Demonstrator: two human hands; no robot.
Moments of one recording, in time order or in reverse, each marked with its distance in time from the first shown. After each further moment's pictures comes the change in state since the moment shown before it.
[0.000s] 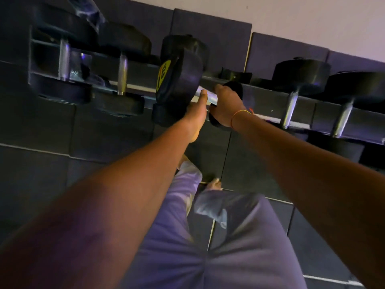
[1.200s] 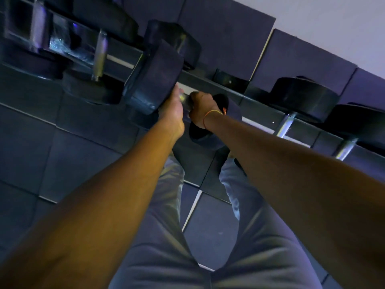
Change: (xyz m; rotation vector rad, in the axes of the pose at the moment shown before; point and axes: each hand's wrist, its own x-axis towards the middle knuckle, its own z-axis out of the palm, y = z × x) left_hand 0.067 0.021 0.051 -0.651 0.388 -0.007; right_hand 0.075 0.041 0.011 -0.042 -0.311 -0.158
